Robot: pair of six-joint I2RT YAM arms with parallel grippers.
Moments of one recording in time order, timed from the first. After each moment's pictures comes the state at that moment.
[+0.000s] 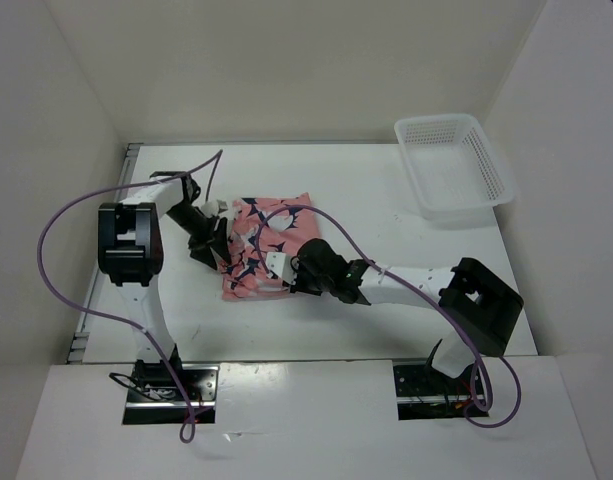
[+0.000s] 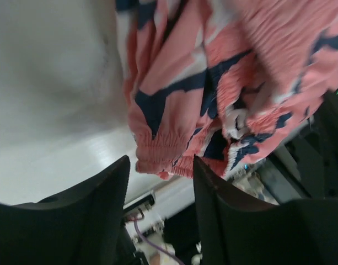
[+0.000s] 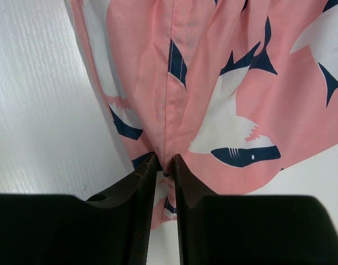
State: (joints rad) left arm 0.04 2.07 1.53 -1.21 0.55 0.07; right arm 0.95 1.58 0.84 -0.01 -0.02 -0.53
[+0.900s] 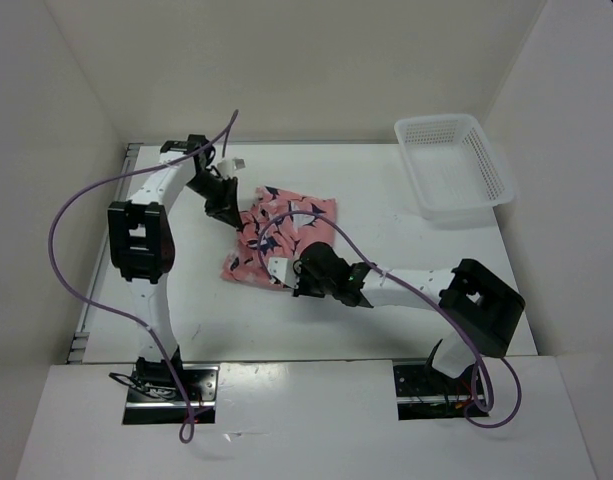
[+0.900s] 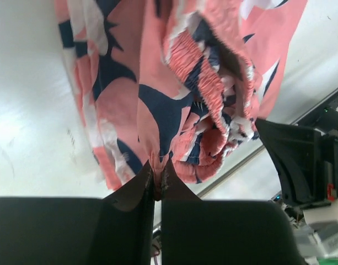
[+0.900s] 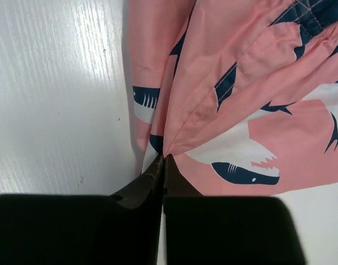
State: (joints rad) left arm -0.05 2.11 1.84 -1.21 0.60 0.07; right arm 0.95 1.57 0.80 0.01 -0.01 -0.58
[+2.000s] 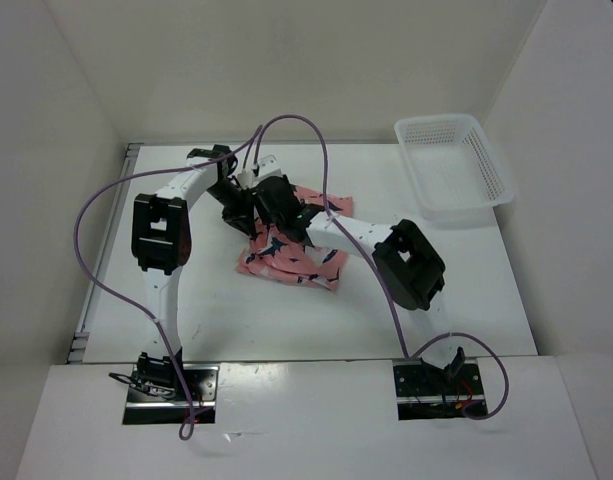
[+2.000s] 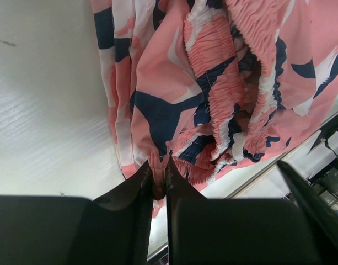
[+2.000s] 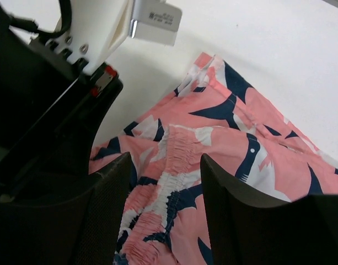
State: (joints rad) left arm -0.15 2.29 1.92 -1.15 0.56 0.07; right arm 0.84 2.09 1.58 -0.01 0.44 0.11
